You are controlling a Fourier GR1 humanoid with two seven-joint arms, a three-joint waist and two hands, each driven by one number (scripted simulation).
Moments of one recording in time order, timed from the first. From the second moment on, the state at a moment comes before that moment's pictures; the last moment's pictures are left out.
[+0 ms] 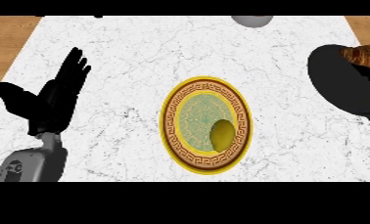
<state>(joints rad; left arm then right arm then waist) -0.18 0.20 0.04 -1.61 0.14 0.10 0.26 -0.50 -0.80 -0.07 -0.95 0.48 -0.20 -0.24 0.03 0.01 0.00</state>
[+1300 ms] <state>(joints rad) -0.22 0.17 0.03 -1.57 0.12 0.09 0.23 -0.74 -0.74 -0.22 -0.15 0.47 -0.15 -0.66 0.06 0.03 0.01</state>
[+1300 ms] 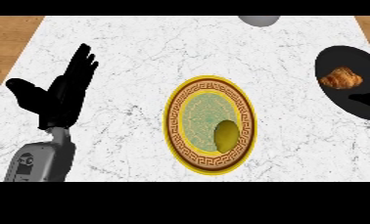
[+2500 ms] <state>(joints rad) -0.18 0.19 0.08 -1.59 0.14 0.07 0.23 -0.50 -1.02 -0.52 -0.12 0.15 0.47 -0.79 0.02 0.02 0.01</state>
